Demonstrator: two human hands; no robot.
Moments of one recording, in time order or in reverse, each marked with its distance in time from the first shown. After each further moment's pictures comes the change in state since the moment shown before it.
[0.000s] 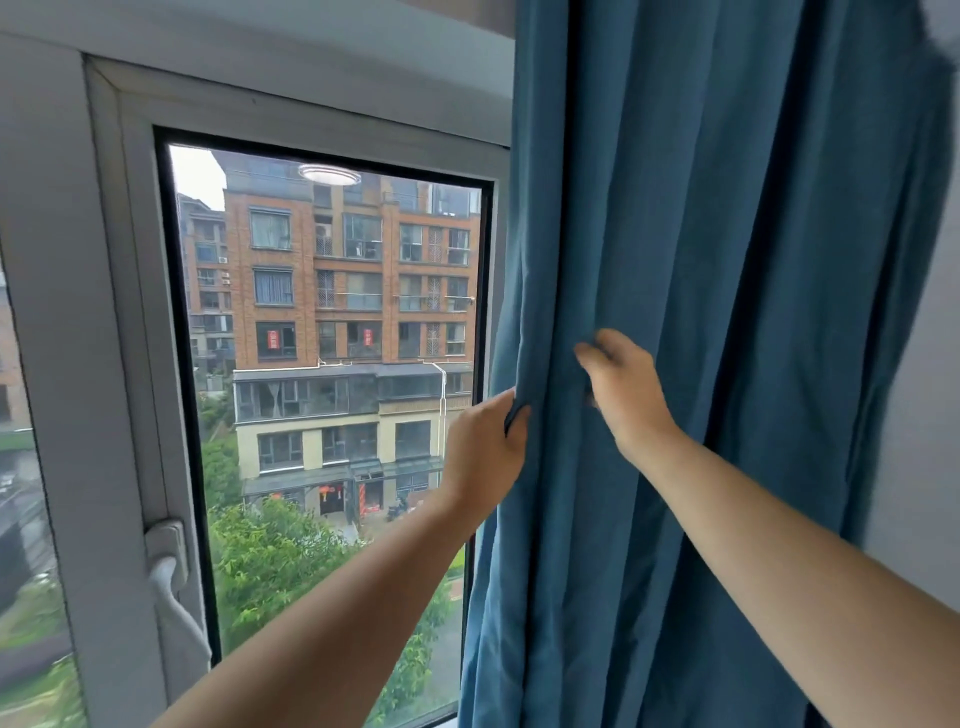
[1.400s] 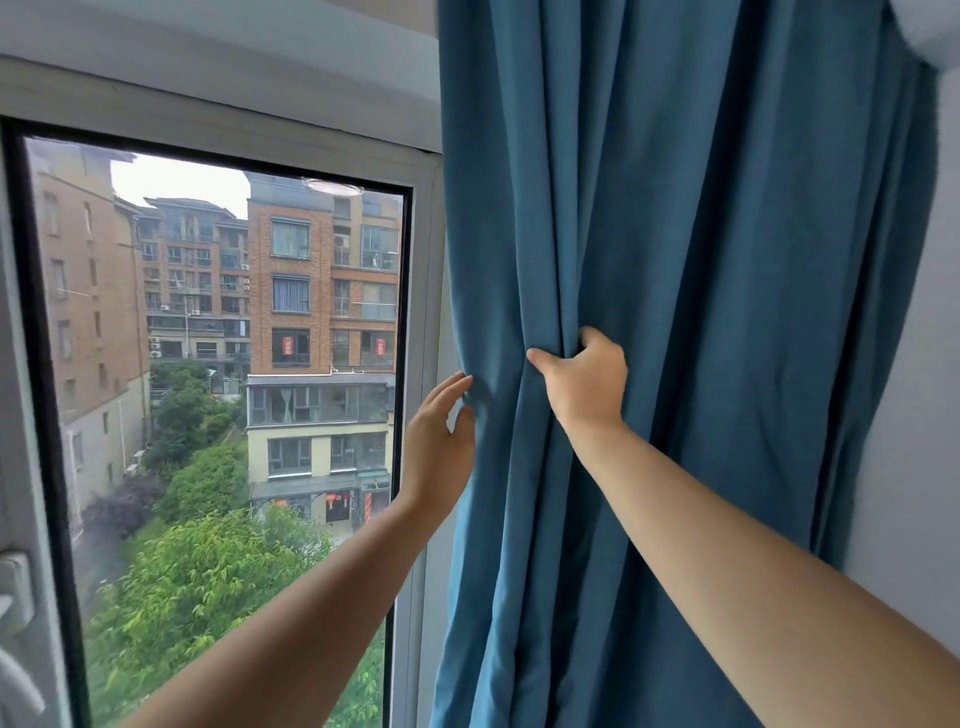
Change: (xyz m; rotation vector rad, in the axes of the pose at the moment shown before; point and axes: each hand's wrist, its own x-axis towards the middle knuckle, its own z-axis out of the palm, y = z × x) left_hand 0.048 0.020 0.103 -0.272 0.137 -0.244; right_hand 0.094 0.045 -0.067 -0.143 0.217 -0.094
